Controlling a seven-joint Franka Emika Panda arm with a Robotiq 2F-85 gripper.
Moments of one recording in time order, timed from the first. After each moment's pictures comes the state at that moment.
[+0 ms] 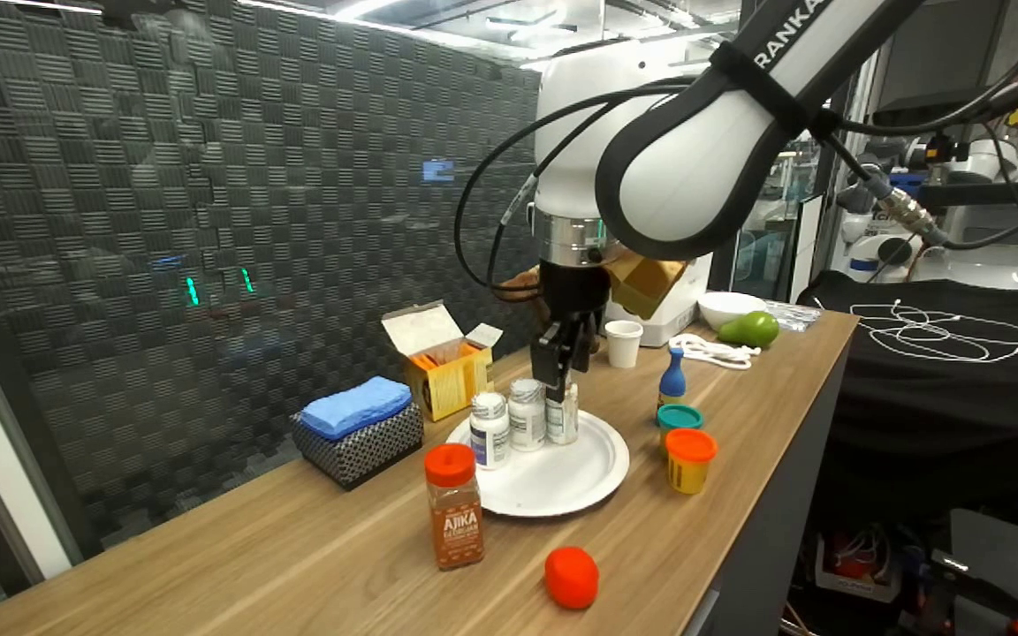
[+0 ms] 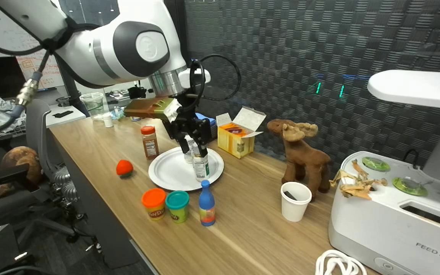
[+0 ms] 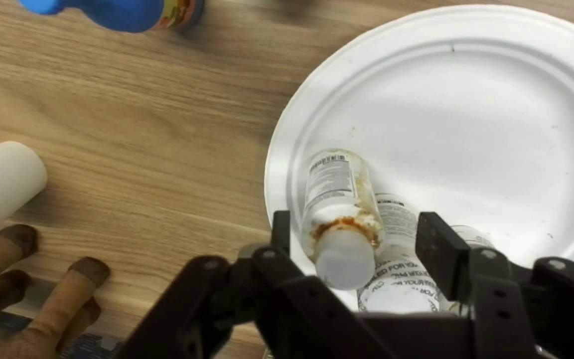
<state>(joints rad) 0.08 0.23 0.00 -2.20 -0.33 2.57 0.16</state>
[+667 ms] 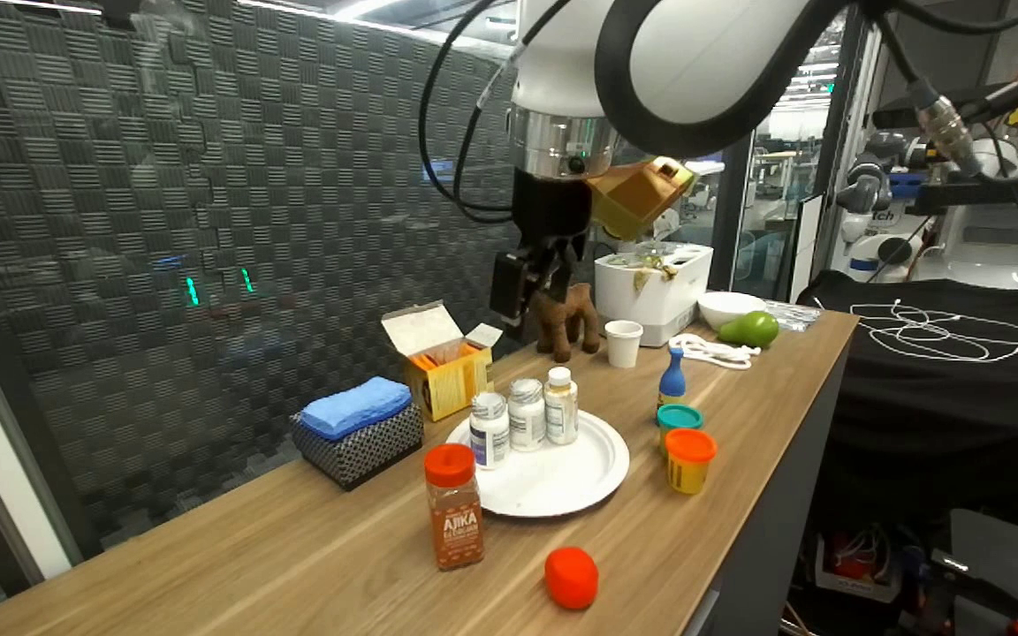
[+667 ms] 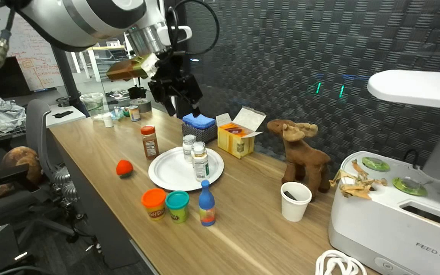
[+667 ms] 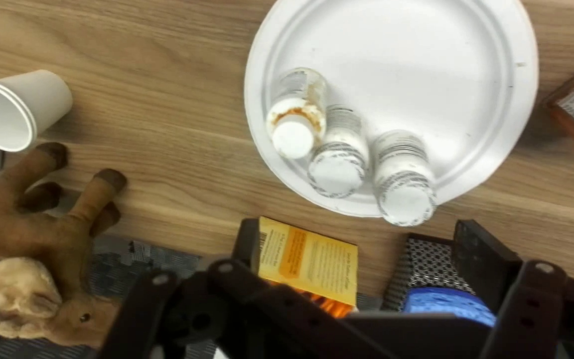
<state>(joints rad) 0.12 0.08 0.04 -2.18 -0.34 2.49 0.23</state>
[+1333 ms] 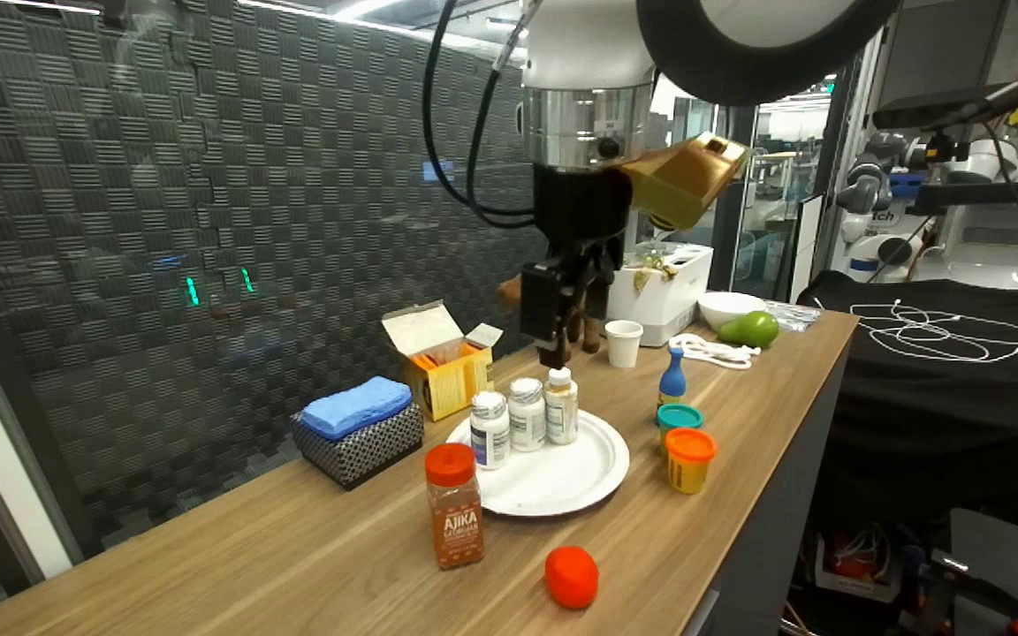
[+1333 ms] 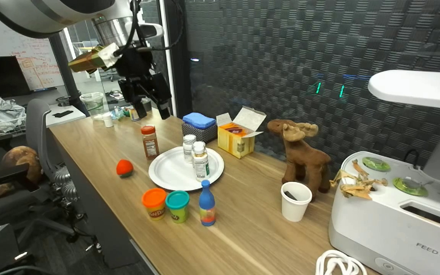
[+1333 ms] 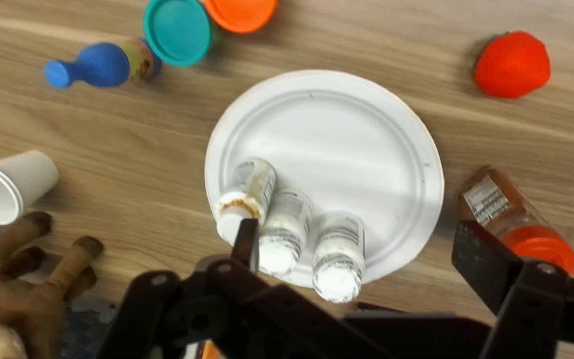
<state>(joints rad) 0.14 -0.03 0.11 -2.27 -0.30 2.32 0.27</state>
